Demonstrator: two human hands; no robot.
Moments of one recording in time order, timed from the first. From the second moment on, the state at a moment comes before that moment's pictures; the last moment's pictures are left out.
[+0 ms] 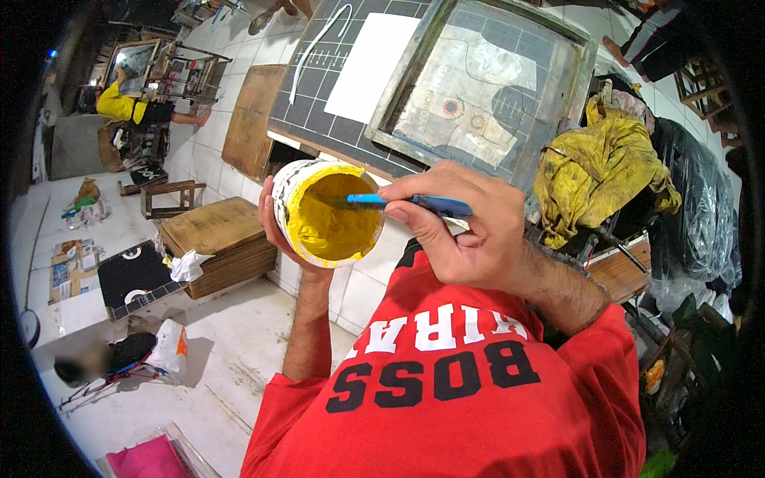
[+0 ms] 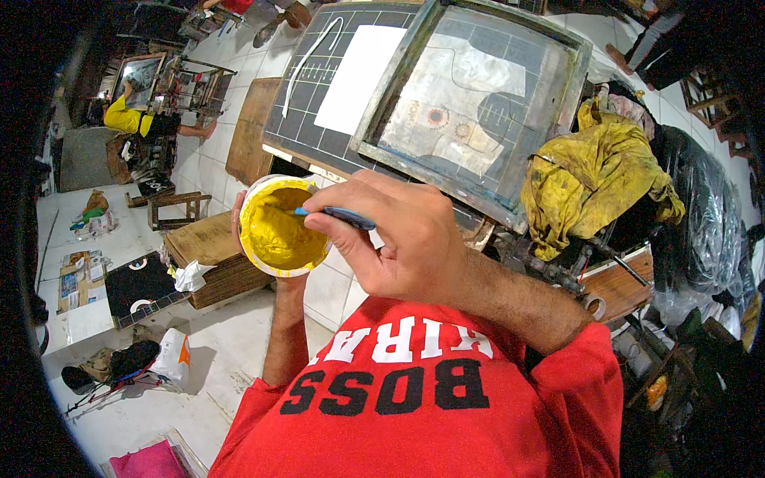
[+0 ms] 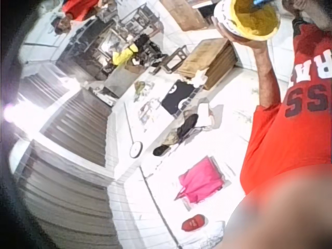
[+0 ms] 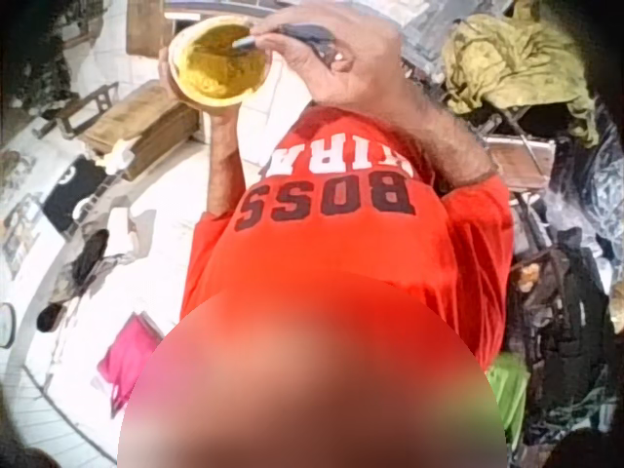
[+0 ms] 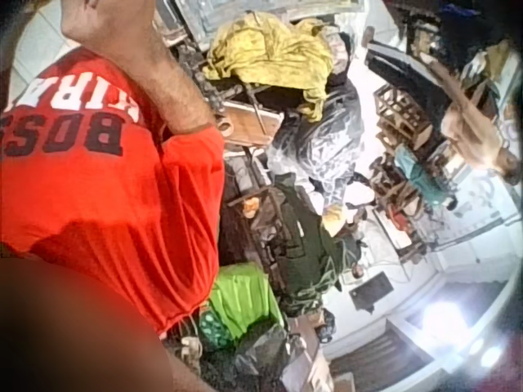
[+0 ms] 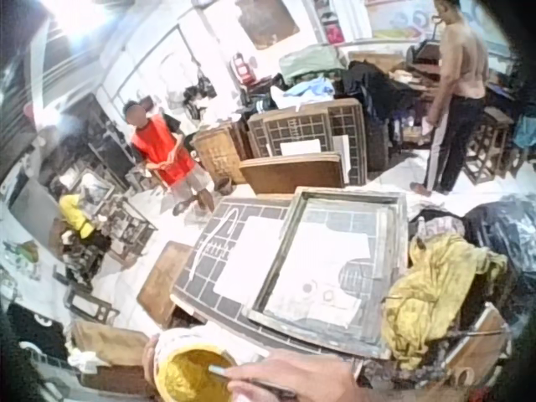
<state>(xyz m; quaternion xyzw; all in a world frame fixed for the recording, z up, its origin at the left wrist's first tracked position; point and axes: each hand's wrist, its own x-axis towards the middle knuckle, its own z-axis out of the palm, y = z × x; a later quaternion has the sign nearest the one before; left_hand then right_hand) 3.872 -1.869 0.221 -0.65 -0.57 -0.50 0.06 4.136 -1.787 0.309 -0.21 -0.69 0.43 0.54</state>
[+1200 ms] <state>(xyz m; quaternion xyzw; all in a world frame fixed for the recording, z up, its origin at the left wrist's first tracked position) 3.777 -1.674 0.124 -0.81 -0.43 -0.39 -0.10 4.050 -1.796 0.204 -0.53 -0.08 0.40 0.74</state>
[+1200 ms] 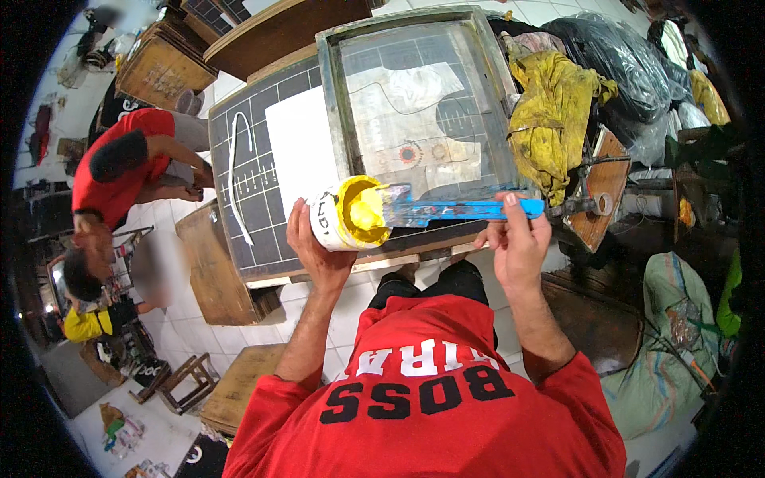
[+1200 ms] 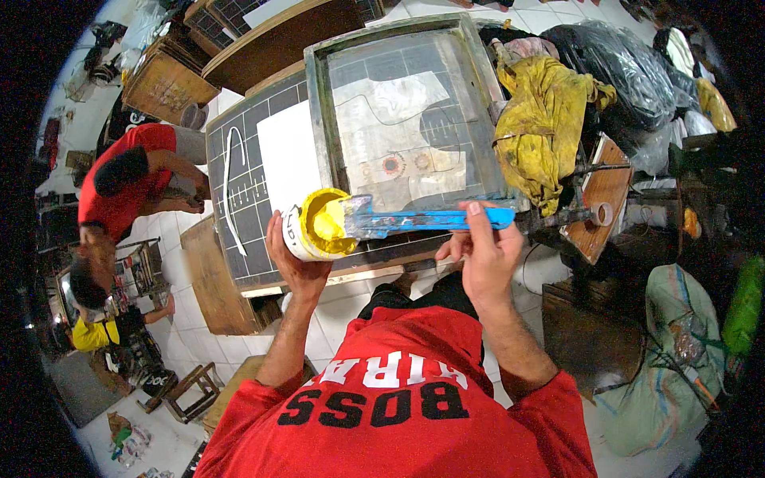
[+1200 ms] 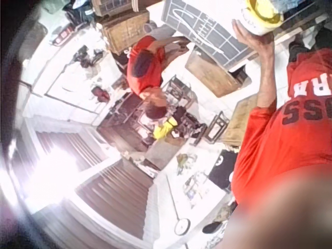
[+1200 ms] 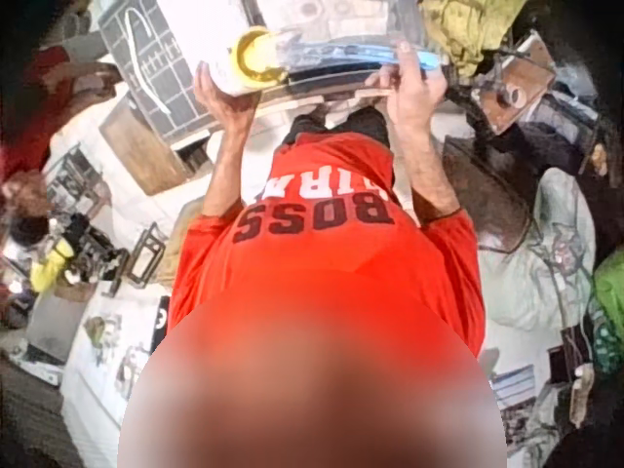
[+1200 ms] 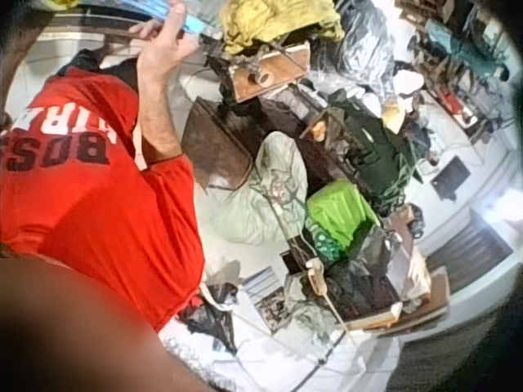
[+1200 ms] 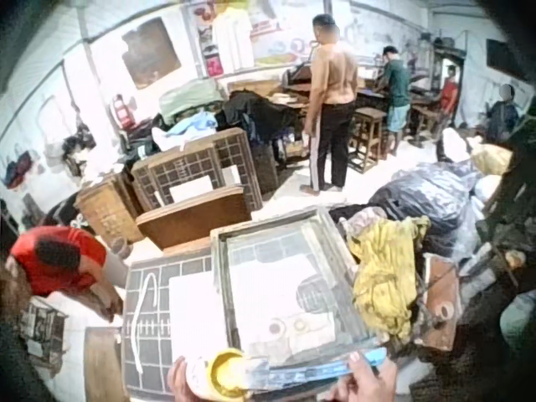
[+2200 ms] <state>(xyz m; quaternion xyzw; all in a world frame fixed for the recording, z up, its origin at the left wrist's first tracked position) 3.715 -1.640 0.136 -0.75 -0.49 -0.40 -0.20 3.959 -1.756 0.068 -0.68 -0.50 0.02 0.53</state>
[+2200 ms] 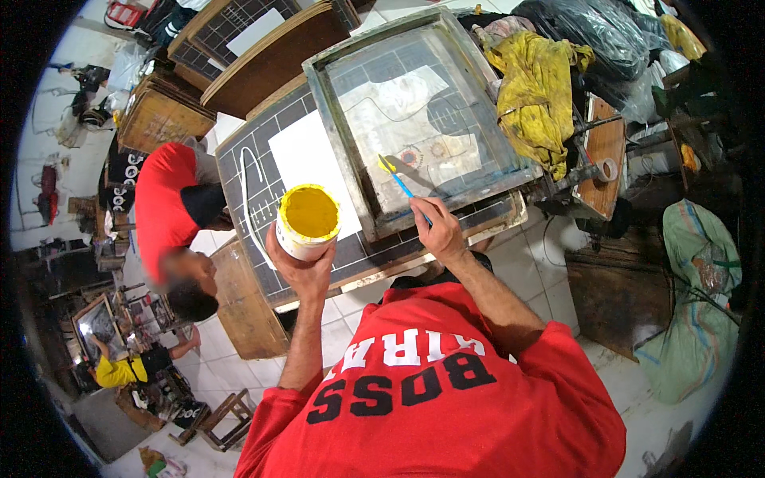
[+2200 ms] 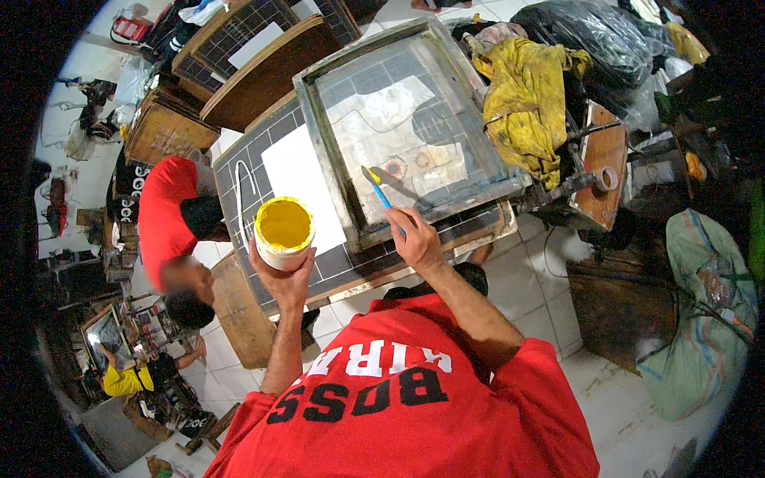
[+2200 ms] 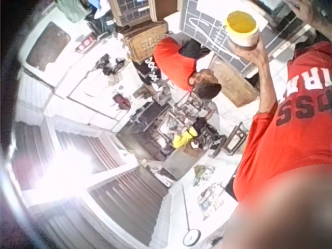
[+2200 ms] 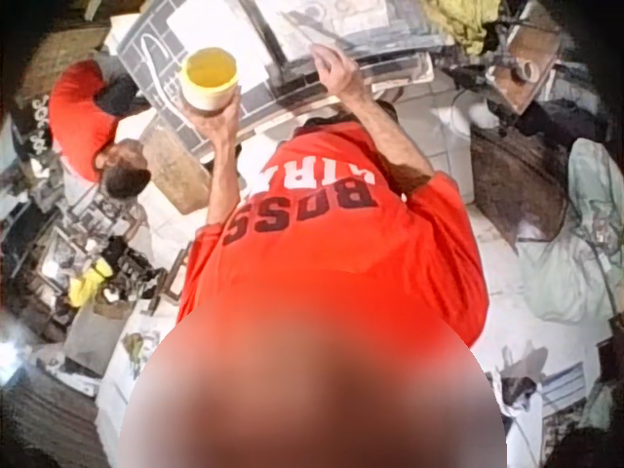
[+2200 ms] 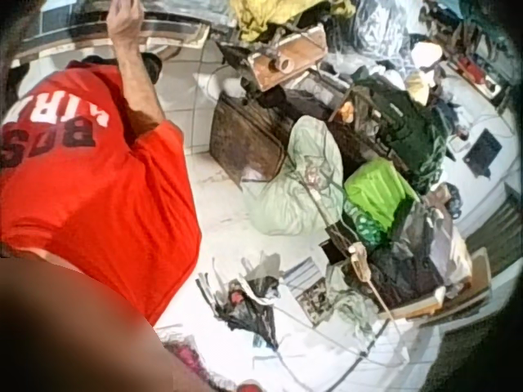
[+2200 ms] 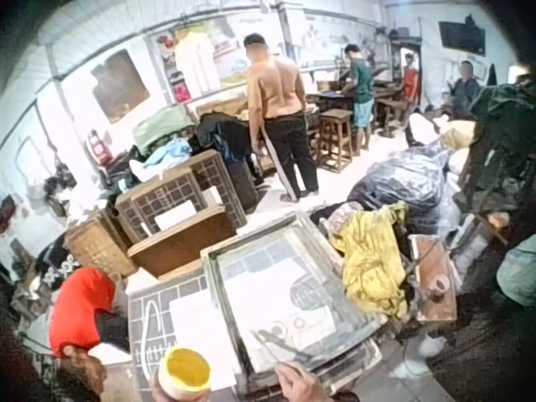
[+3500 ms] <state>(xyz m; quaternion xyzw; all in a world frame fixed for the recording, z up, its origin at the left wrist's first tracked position) 3.772 -1.618 0.134 -0.88 -0.19 -0.38 -0.21 3.997 -1.799 0.262 -0.56 -0.61 0.11 0.55</state>
